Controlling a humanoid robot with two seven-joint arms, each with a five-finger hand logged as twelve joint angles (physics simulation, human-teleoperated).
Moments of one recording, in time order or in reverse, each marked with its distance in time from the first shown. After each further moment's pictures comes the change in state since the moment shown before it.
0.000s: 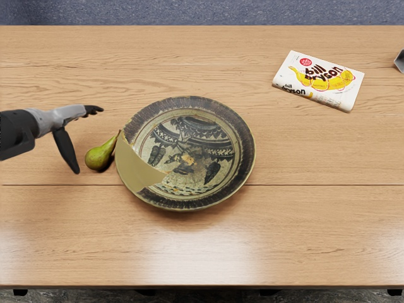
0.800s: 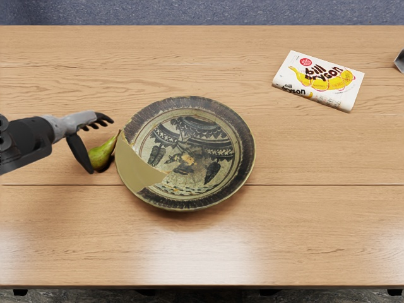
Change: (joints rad) left arm 0.036 -0.081 0.002 0.044 0.007 0.048 0.026; right arm 0.000 0.000 -0.001 0.000 0.000 0.000 0.000
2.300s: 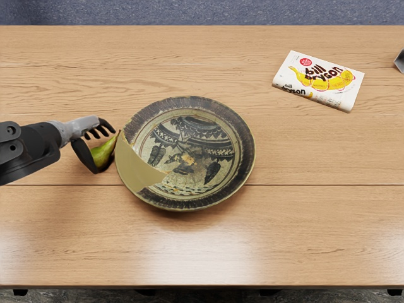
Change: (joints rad) left arm 0.008 -0.034 0.010 -0.018 0.021 0.044 0.077; right arm 0.000 0.000 0.000 0.000 -0.001 0.000 0.000
